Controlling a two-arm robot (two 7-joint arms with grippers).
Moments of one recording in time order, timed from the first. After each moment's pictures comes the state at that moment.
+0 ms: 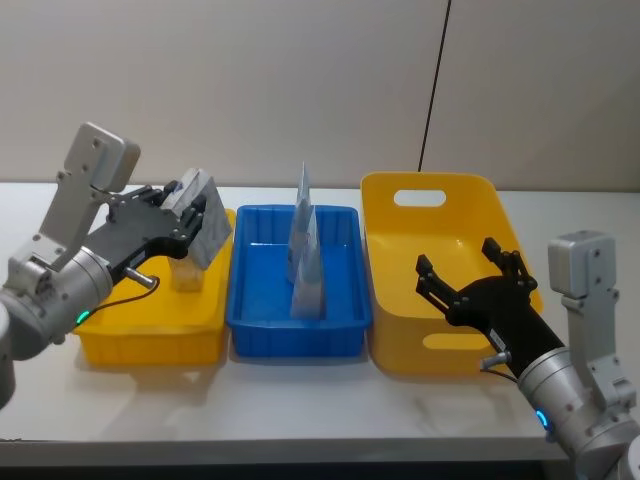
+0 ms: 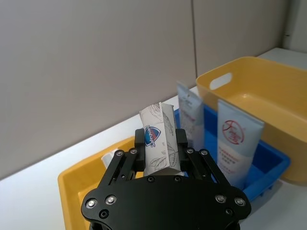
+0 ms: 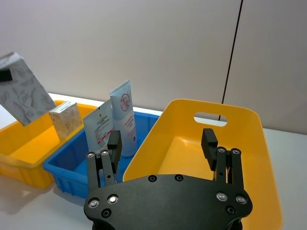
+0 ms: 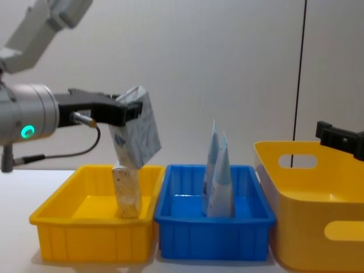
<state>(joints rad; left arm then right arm) -0.40 0.34 0.35 -1.55 -0.23 0.22 -0.26 -0.01 0.34 -0.23 -1.77 0.29 0.03 0.07</state>
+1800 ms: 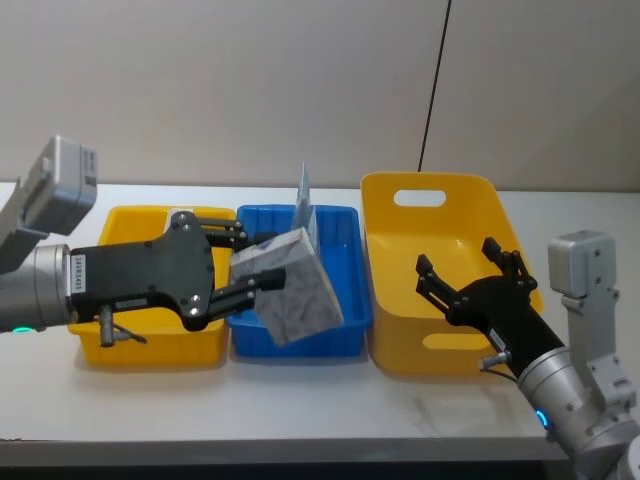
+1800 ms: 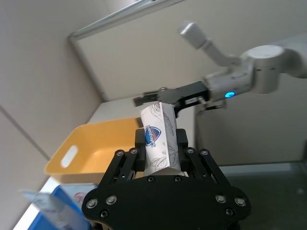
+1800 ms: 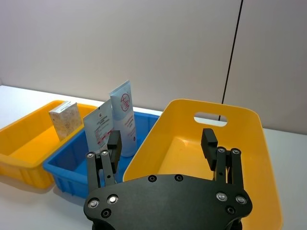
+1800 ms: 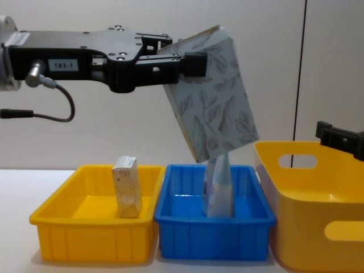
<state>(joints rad) -0.51 0.57 0.46 -1.59 -0.53 -0.07 -1.04 -0.01 0.34 -0.23 -1.77 0.29 0.03 0.07</state>
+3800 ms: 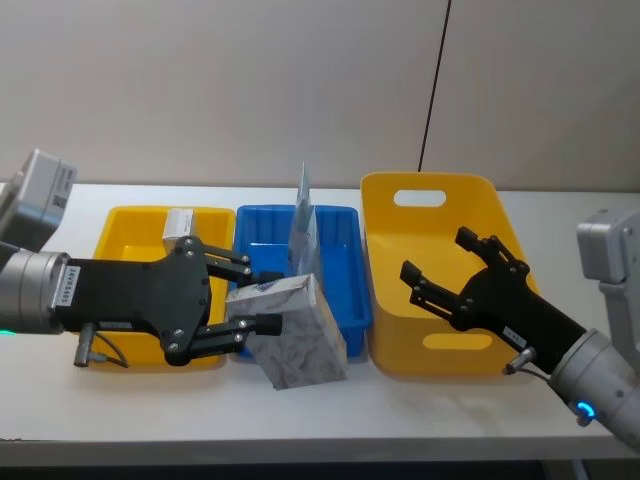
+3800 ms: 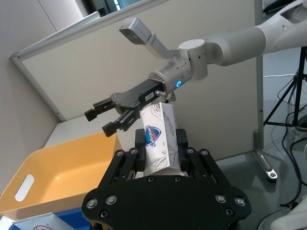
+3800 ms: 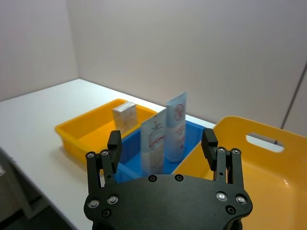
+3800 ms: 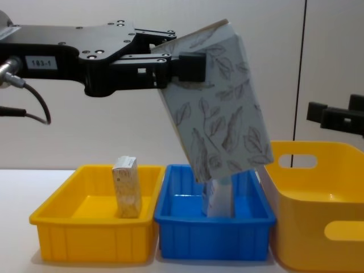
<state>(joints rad) -0.59 0.58 0.51 -1.54 -0.62 -0.11 -1.28 0.01 0.47 -0.19 -1.80 0.45 0.05 0.37</state>
